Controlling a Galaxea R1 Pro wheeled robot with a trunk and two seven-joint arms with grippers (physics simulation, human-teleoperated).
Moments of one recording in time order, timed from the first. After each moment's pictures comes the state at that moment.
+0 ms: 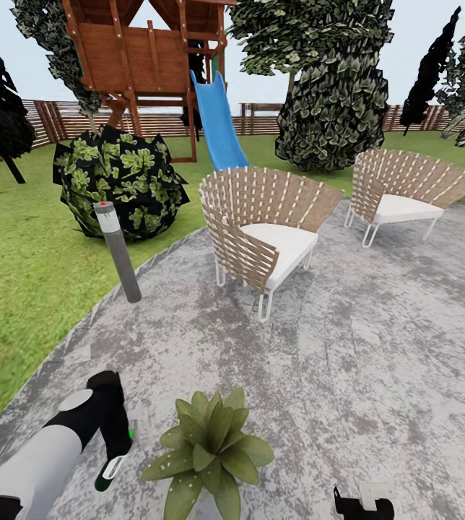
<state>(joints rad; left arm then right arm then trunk) -0.74 0.13 -0.10 -0.59 -1.23 0.45 -1.30 -0.39 -0.06 -0.47 -0.13 0.47 -0.49 -0.07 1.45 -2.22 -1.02</state>
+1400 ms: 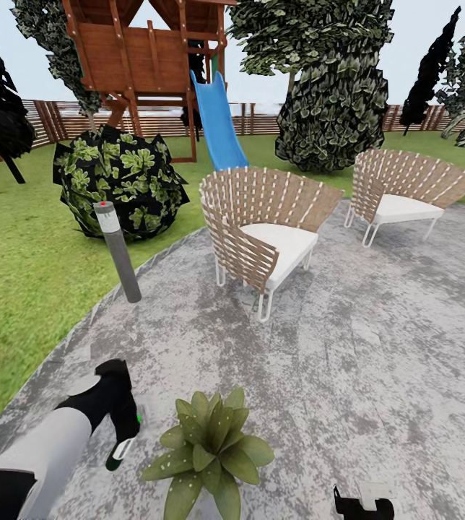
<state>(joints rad) -0.82 0.10 -0.10 -0.52 -1.22 0.47 -1.24 -0.39 -0.06 -0.47 -0.13 0.47 -0.49 -0.07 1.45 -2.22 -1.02</state>
